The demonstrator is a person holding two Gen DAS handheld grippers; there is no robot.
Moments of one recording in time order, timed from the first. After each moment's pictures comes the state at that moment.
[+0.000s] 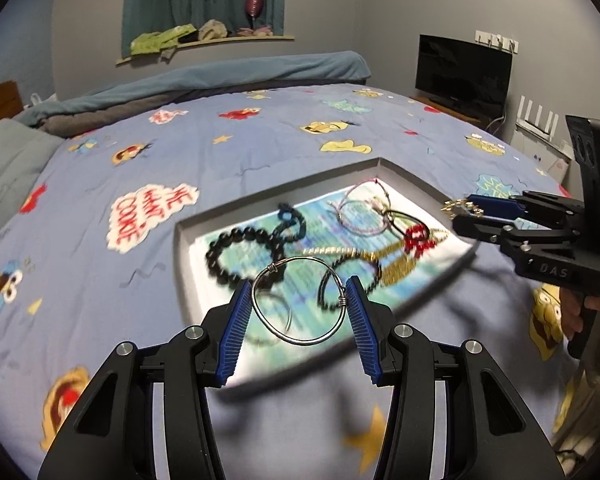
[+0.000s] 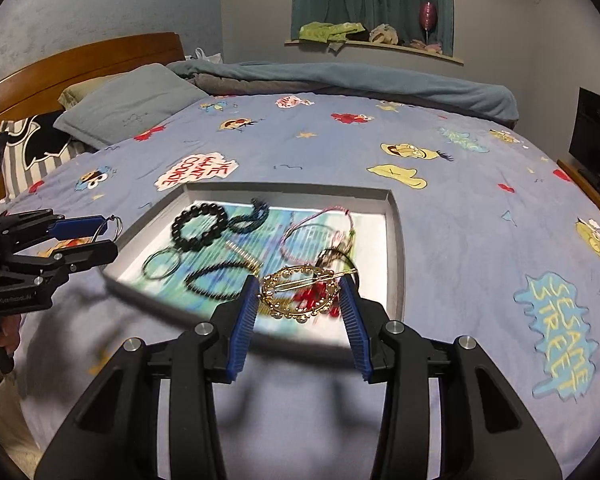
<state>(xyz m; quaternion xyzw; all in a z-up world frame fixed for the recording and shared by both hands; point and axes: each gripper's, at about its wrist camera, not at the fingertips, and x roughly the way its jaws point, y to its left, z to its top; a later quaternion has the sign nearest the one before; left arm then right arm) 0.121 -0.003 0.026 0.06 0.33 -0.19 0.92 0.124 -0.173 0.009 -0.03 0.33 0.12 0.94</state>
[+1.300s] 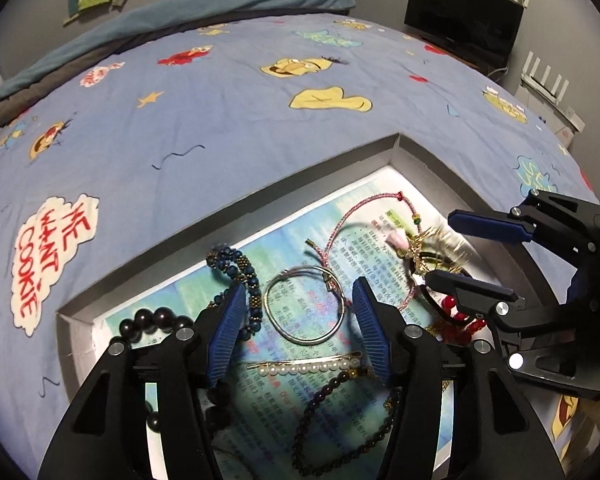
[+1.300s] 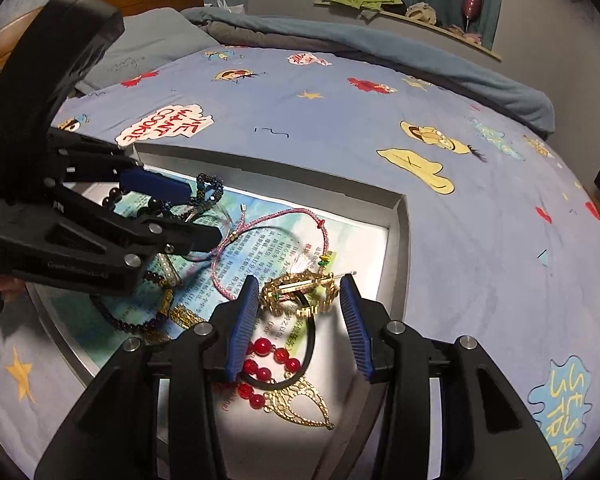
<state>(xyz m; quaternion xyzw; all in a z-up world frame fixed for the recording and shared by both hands) 0.264 -0.083 -0.014 0.09 0.45 -0.23 0.86 0.208 -0.180 -0.028 -0.12 0.38 0.15 0.90</state>
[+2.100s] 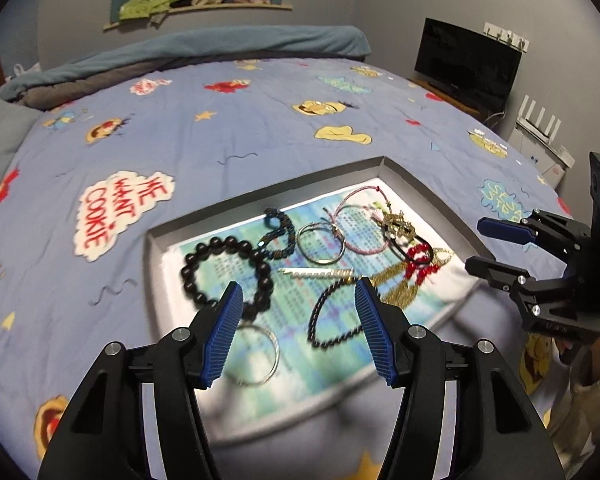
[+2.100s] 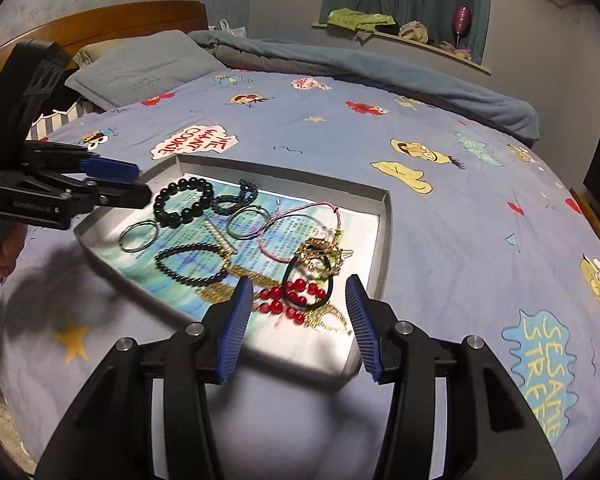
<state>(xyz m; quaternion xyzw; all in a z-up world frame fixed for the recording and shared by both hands) 0.167 -0.010 0.031 0.03 0.39 -0.20 0.90 0.127 -0.185 0.005 -0.09 0.35 0.15 0.92</state>
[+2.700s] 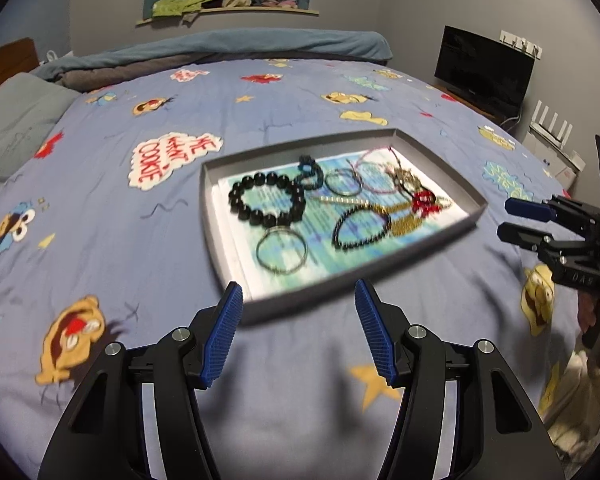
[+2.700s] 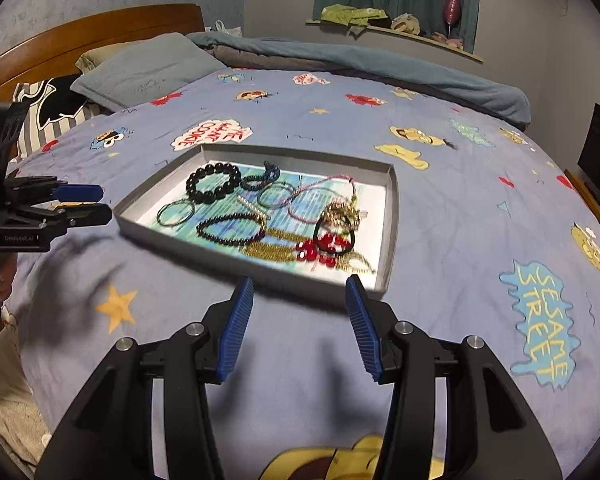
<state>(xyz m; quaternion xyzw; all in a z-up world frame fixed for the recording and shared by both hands) 0.083 0.028 0.015 0.02 0.39 -0.16 0.91 0.071 -0.179 0.009 -0.07 0.37 0.14 0.92</state>
